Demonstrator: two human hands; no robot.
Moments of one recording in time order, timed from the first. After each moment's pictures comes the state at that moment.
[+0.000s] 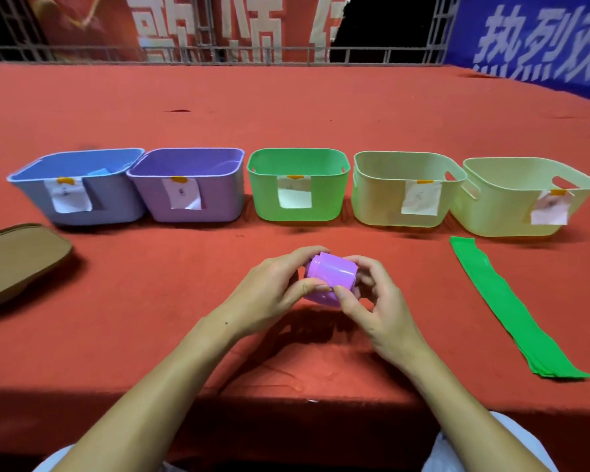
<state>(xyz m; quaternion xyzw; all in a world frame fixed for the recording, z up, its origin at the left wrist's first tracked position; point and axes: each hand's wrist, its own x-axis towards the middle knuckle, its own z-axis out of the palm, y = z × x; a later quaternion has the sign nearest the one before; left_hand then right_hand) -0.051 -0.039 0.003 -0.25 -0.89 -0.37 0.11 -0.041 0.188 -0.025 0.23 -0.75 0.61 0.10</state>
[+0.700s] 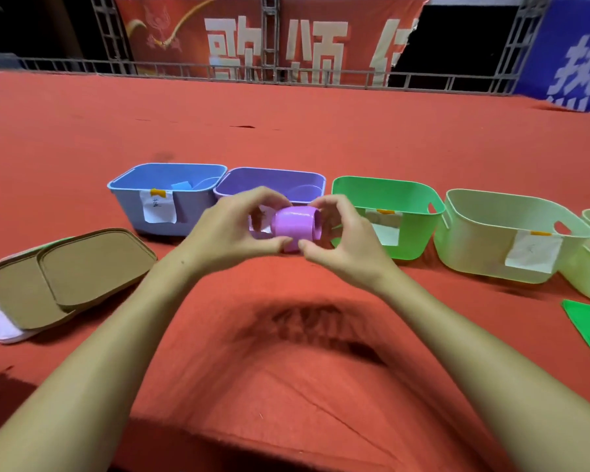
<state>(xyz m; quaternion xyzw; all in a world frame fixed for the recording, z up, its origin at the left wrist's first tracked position) -0.089 -0.239 0.095 -0.17 -0.91 -0.31 0.23 -0.157 -0.006 0.068 0.38 -0.78 0.49 0.13</state>
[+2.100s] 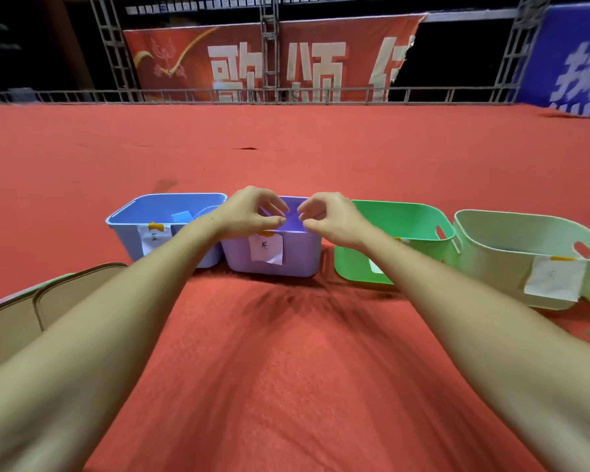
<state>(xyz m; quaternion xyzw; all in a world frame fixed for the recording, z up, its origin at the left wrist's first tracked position) -0.216 -0.272 0.127 -0.08 -0.94 -0.32 0.08 -0.287 -0.049 0.103 0.32 -0.86 0.40 0.04</state>
